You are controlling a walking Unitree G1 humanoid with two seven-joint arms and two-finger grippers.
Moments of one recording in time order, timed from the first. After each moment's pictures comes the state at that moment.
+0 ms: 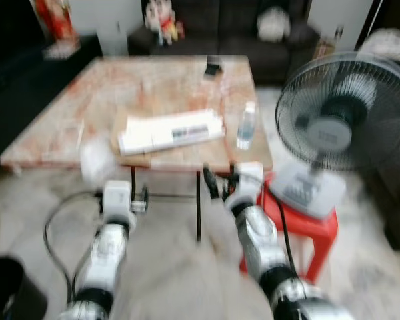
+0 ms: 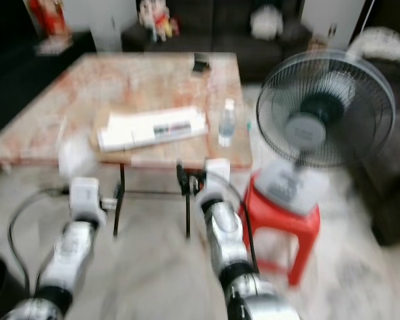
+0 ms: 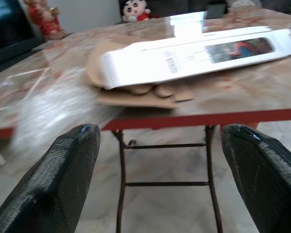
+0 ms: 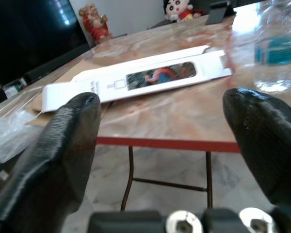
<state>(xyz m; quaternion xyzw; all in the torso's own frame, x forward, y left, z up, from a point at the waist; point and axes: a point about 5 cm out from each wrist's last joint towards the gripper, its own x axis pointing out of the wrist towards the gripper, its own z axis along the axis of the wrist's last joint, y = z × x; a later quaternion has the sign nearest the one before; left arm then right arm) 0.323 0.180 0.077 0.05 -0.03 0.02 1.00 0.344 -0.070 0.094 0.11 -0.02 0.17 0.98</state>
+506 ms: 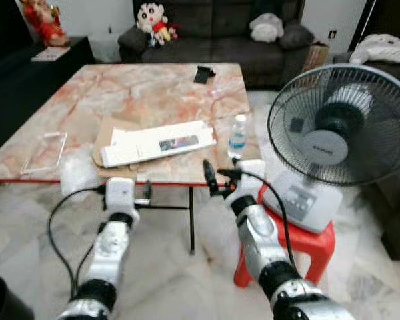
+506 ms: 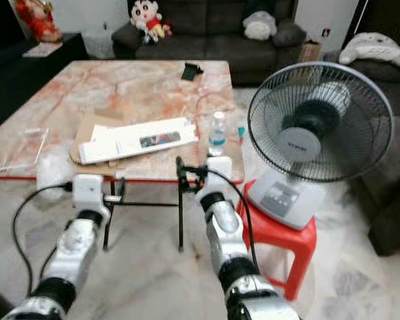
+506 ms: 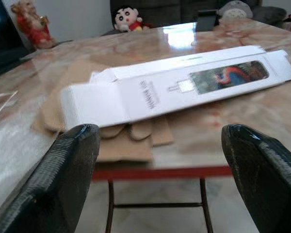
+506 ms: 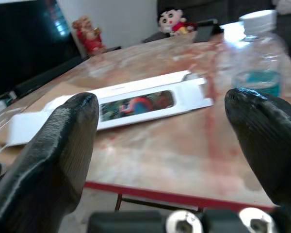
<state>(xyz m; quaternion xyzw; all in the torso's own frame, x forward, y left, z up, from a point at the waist) 0.329 0.179 0.085 0.05 -0.04 0.02 1.00 0.346 -0.069 0.102 0.11 -0.03 0.17 0.98</state>
